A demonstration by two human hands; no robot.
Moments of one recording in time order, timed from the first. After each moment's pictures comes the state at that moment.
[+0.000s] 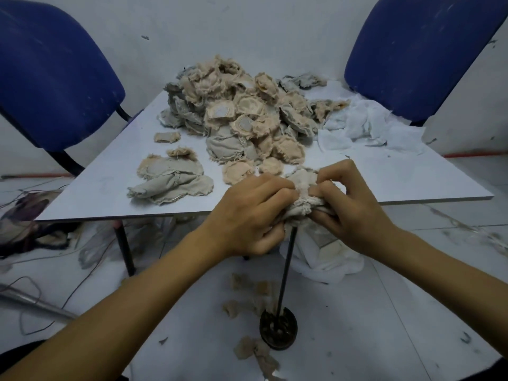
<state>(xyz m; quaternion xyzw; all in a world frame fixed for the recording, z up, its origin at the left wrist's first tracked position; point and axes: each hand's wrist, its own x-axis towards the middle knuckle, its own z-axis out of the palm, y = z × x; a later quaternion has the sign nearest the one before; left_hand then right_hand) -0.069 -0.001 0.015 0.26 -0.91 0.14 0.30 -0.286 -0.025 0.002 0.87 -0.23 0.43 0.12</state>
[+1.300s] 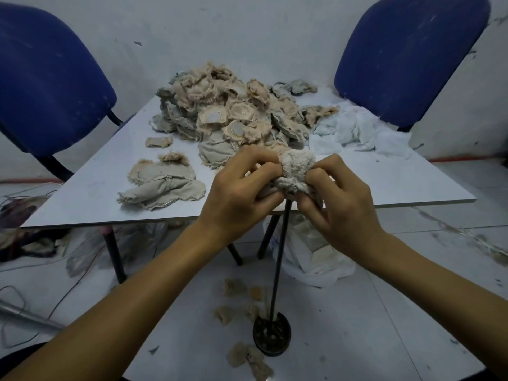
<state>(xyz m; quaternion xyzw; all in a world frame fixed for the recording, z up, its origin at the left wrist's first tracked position) -0.079 -0.010 0.033 0.30 -0.81 0.15 0.47 -0.269 -0.008 0.019 0.80 -0.30 0.49 0.16</state>
